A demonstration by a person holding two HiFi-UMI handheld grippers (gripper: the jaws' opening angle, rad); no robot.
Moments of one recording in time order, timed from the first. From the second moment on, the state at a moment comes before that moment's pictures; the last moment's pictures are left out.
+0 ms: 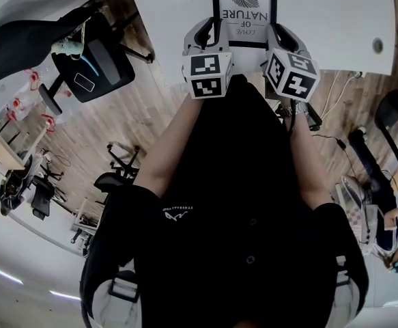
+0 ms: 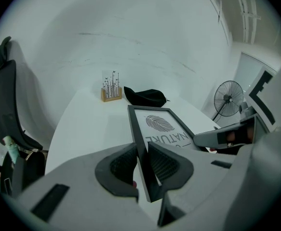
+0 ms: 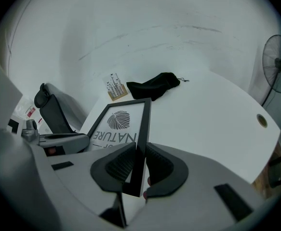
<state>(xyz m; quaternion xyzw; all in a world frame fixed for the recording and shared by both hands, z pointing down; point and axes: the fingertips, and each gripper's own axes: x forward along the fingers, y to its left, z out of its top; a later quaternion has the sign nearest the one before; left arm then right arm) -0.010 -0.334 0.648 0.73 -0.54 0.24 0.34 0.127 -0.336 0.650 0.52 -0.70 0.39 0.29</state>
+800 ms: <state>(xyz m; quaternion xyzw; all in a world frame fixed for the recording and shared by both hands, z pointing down) -0.003 -0.325 0.699 0.71 -0.52 0.27 0.40 0.134 -0.325 0.700 0.51 -0.67 0.43 0.33</state>
